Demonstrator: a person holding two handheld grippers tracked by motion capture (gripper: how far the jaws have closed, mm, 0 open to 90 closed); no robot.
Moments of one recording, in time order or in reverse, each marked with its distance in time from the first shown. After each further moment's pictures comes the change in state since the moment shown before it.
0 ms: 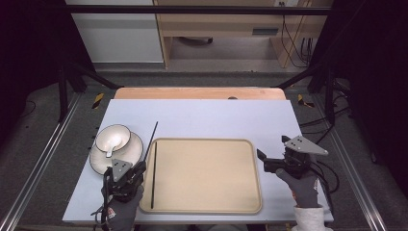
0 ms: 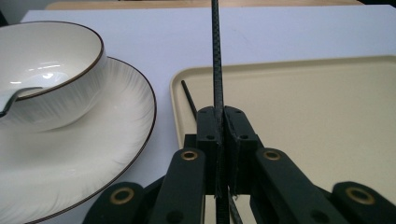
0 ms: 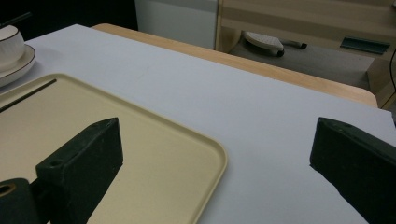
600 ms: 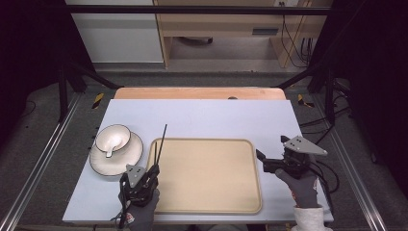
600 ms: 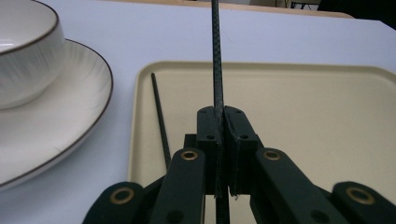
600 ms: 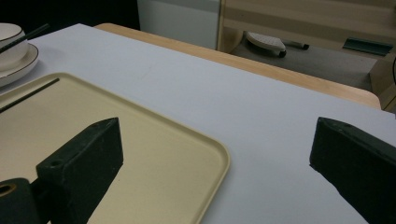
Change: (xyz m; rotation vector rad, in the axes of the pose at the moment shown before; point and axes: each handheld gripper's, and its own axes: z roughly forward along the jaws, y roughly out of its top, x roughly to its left) left arm -0.038 -0.019 0.015 -0.028 0.007 -0.064; right arm 0.002 0.000 0.001 0.000 0.007 -0.006
